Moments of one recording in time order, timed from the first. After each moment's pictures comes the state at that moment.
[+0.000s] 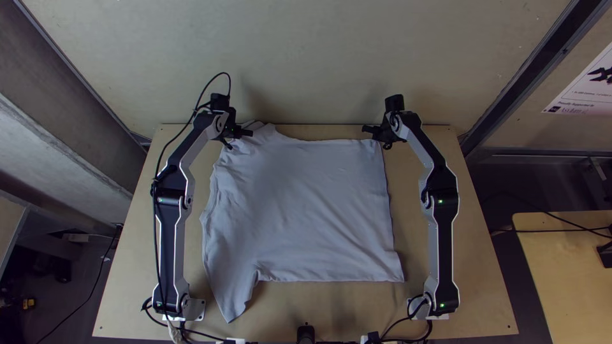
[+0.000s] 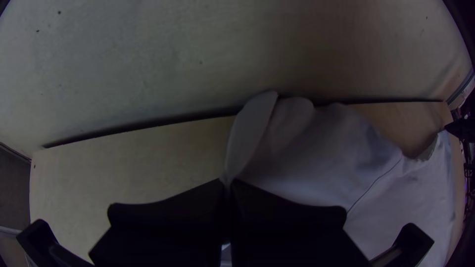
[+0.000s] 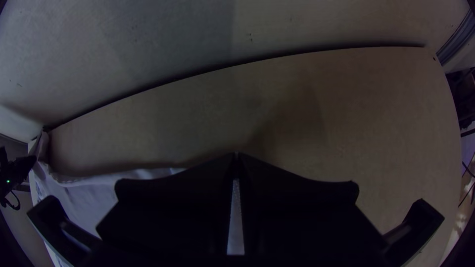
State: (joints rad) left arm -0.10 2.41 2.27 -0.66 -0.06 0.03; right arm 0.16 2.48 2.25 -0.77 -0.02 0.34
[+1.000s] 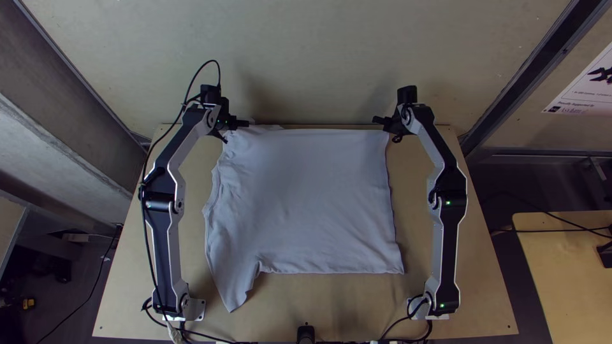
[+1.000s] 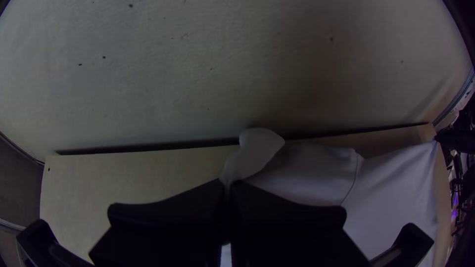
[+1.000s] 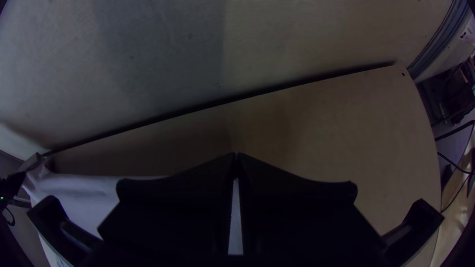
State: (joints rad) left arm -0.09 2.27 2.19 -0.63 -0.02 -0.02; right arm 0.11 2.42 2.28 -0.79 0.04 0.33
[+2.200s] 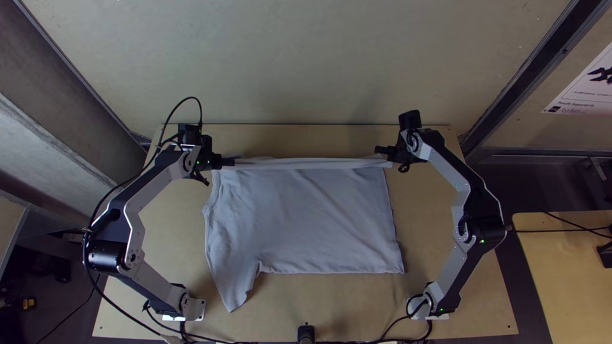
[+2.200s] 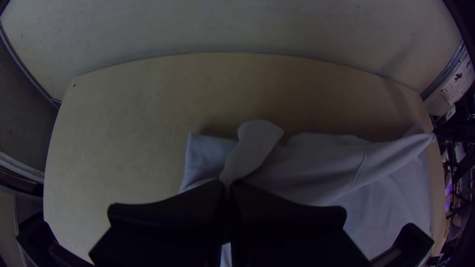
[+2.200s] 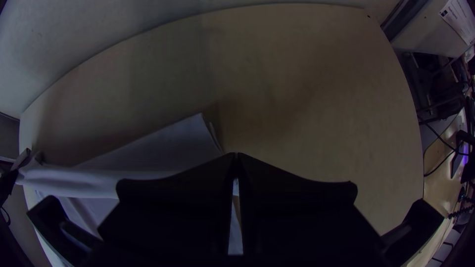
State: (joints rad) left arm -0.06 1.68 1.30 -0.43 0.02 -0.02; right arm 0.16 1.94 1.57 -0.70 0.08 0.31
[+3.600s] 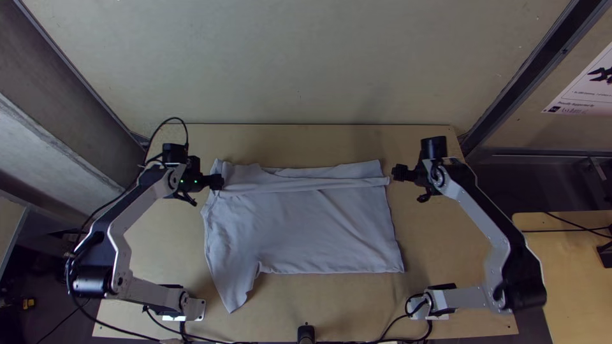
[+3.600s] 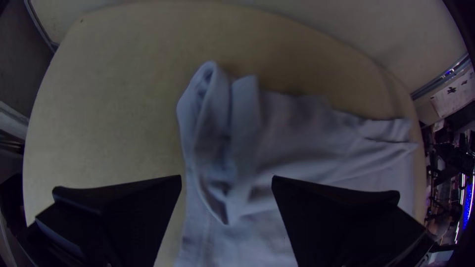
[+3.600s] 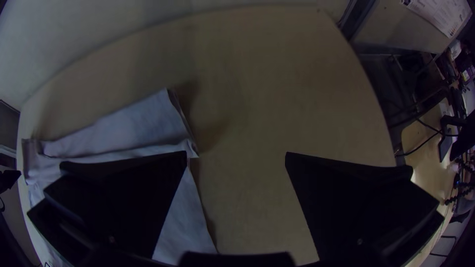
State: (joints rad) left arm 0.02 1.50 1.09 -0.53 0.17 -0.05; right arm 0.14 1.47 1.13 -0.62 0.14 0.28
